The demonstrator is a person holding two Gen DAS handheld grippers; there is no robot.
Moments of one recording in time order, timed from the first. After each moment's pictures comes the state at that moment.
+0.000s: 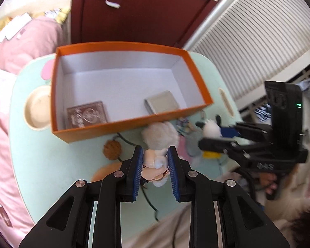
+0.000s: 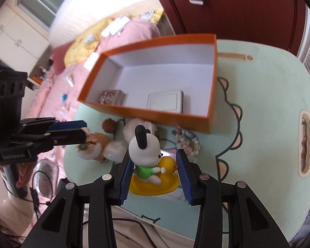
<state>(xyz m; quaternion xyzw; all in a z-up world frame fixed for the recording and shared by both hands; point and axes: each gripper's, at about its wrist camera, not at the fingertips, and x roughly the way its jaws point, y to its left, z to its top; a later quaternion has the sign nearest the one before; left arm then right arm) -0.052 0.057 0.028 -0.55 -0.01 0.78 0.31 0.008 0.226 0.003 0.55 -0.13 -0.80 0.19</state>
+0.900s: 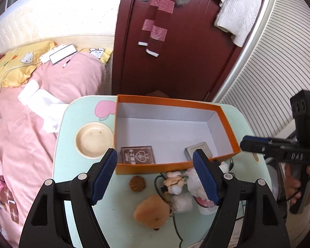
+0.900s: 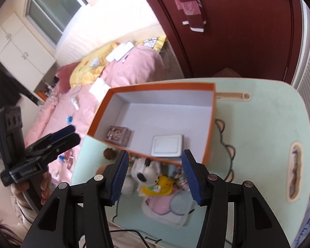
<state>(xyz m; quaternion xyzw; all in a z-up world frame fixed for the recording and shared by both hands) -0.050 0.018 0.055 -0.43 -0.03 0.88 0.20 -0.025 0.242 0.052 0.48 -0.13 -0.85 0.18</state>
